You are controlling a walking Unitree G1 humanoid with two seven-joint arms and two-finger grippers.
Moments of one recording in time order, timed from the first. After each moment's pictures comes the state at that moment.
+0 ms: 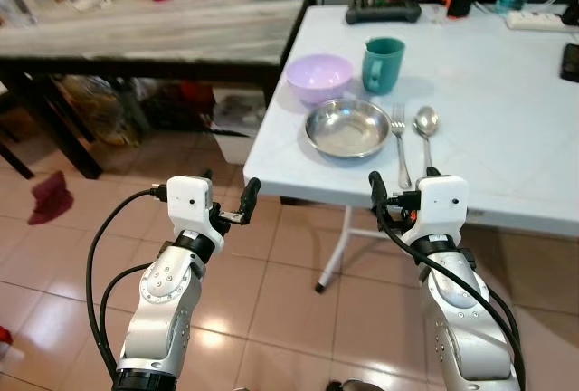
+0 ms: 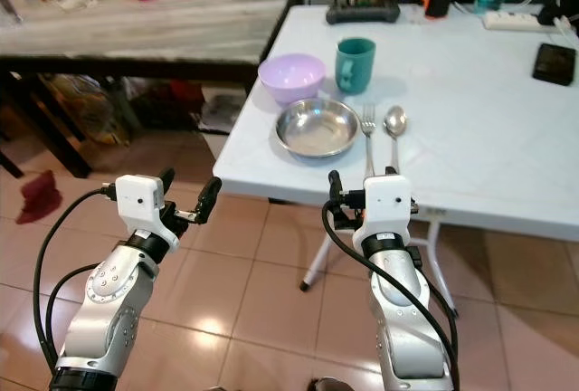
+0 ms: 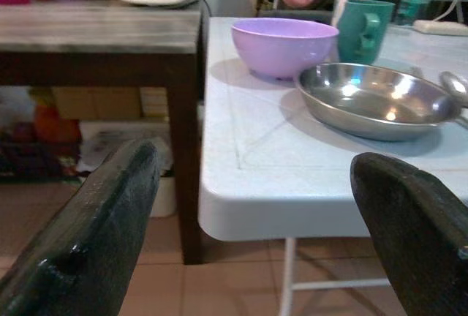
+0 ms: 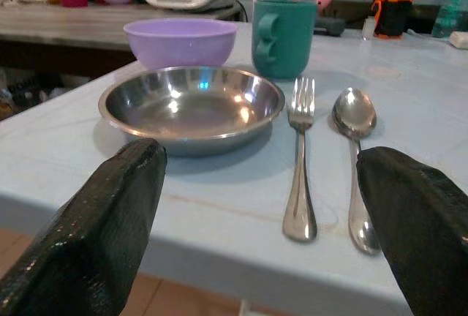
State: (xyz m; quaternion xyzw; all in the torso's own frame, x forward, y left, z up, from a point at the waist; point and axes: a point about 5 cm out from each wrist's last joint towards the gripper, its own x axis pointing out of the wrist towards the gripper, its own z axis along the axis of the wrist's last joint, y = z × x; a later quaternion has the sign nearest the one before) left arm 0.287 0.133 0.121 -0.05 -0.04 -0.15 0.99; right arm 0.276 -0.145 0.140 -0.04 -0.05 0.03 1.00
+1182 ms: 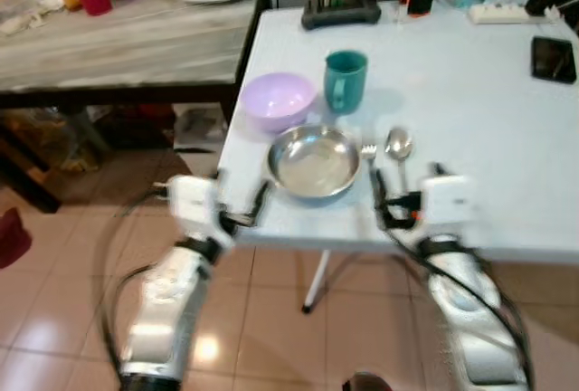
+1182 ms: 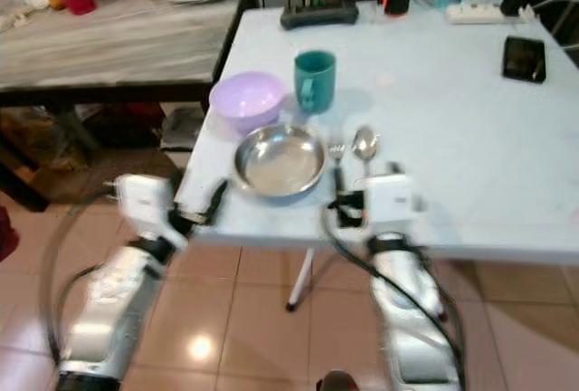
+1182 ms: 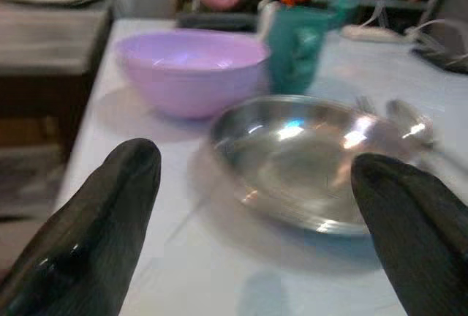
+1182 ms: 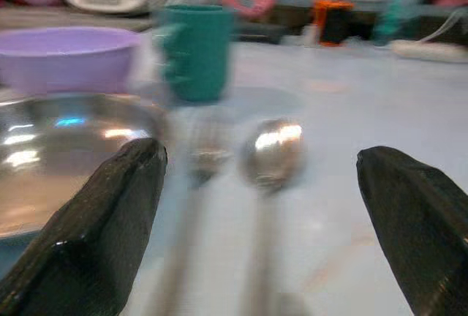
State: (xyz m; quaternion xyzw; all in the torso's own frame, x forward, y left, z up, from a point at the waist) left arm 0.282 0.116 0.125 -0.08 -0.05 -0.20 0.97; right arm 0.273 -0.155 0.149 -0.07 -0.07 0.02 1.00
